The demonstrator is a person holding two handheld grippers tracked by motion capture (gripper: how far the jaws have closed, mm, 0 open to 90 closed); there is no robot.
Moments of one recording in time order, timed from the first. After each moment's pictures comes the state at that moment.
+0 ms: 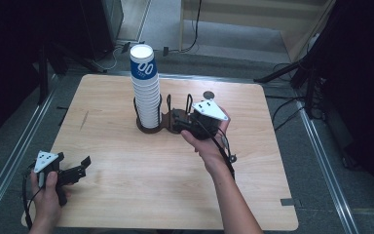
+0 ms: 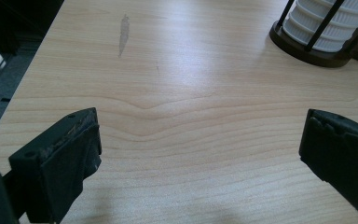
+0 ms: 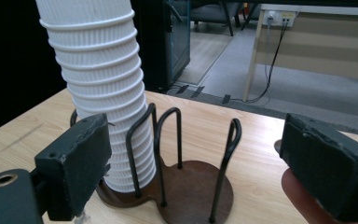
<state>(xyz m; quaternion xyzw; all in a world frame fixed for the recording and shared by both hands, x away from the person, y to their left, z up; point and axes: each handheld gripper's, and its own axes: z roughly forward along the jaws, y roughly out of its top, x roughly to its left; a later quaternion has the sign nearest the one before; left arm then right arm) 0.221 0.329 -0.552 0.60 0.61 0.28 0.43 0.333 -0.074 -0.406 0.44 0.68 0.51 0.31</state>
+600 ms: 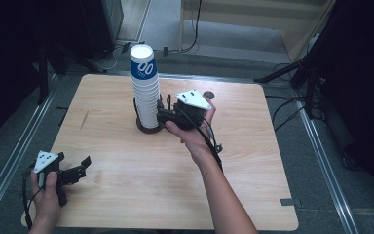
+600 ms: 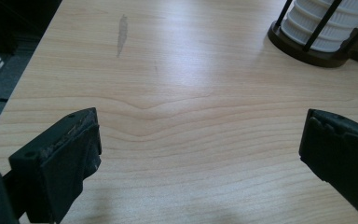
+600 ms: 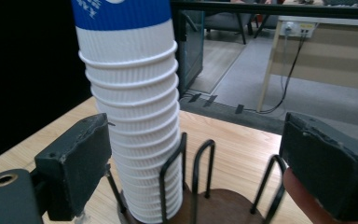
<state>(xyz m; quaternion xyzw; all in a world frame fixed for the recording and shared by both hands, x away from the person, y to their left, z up) 0.222 0.329 -0.552 0.61 0.60 0.28 0.44 0.348 -0.034 -0.392 0.42 0.68 0.53 0.29</state>
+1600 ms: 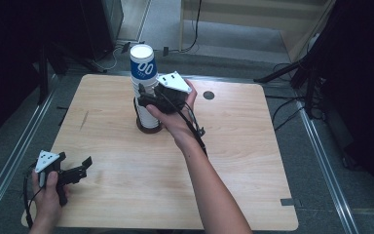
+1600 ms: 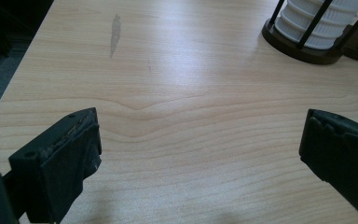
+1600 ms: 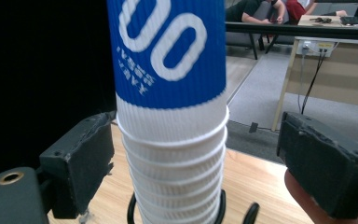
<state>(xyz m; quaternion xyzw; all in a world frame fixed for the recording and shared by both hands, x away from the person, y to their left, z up) 0.222 0.327 -0.552 0.61 0.60 0.28 0.44 0.375 0.013 -0.371 0.40 0.67 0.55 0.29</state>
